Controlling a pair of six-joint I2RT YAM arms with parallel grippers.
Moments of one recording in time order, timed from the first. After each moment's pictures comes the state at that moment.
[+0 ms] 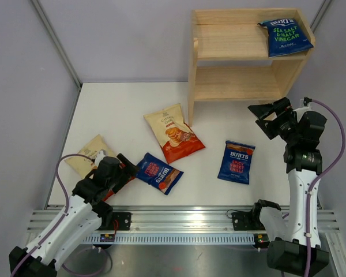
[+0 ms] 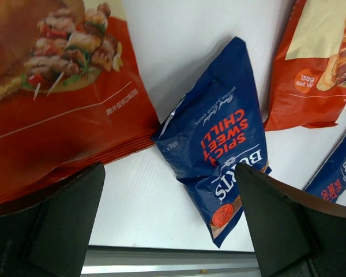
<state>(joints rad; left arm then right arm) -0.47 0.56 0.41 -0.70 -0.16 -1.12 -0.26 0.86 1.00 -0.39 -0.54 0.88</state>
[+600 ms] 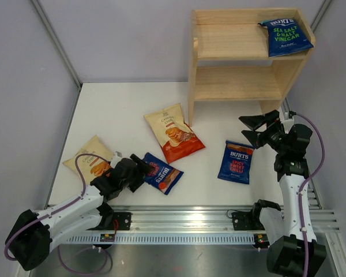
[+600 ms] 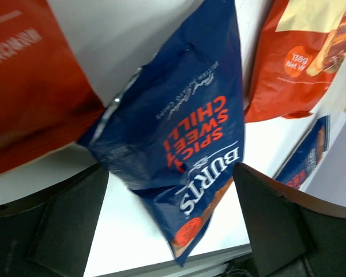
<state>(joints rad) -0.66 0.80 0.27 -0.30 -0.17 -1.40 -0.24 0.82 0.67 -0.08 -0.74 1.13</state>
